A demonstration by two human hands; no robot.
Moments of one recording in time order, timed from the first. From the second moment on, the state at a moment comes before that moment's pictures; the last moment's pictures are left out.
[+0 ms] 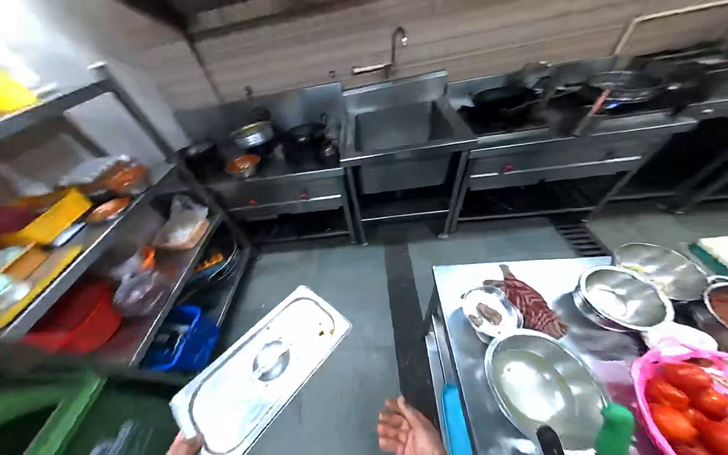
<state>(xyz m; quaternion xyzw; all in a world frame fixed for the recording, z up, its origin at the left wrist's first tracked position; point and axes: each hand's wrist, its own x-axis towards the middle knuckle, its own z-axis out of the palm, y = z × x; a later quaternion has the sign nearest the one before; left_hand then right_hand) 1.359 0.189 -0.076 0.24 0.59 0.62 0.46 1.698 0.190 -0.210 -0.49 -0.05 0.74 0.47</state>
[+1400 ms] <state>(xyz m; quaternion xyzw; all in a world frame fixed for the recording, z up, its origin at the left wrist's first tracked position) 1.774 1.559 -0.125 0.43 0.58 0.46 0.52 2.024 1.636 -0.034 -0.62 -0.35 0.40 0.58</state>
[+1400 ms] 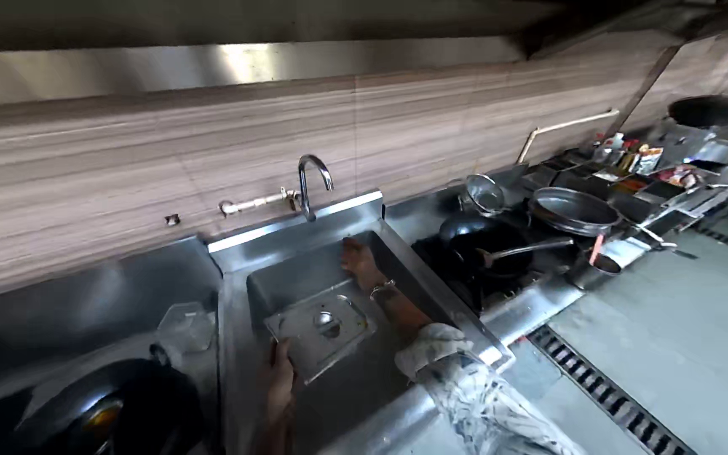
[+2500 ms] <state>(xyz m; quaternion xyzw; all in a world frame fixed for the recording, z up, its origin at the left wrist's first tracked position) 1.958 1.730 -0.120 0.61 0.51 0.26 0.55 2.115 1.748 -0.217 -0.64 -0.55 0.30 0.44</state>
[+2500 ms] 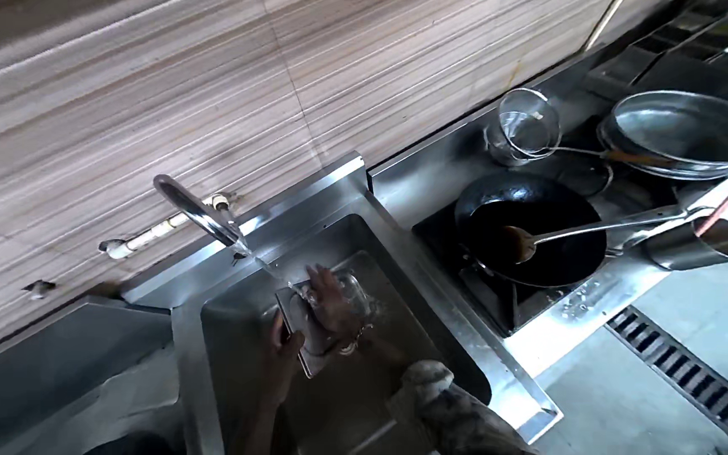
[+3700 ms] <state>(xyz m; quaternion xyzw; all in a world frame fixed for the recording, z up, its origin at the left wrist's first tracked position) 1.891 1.666 -0.145 0.42 0.66 0.41 0.46 2.184 1.717 -0.296 -0.68 -0.46 0.44 0.37</state>
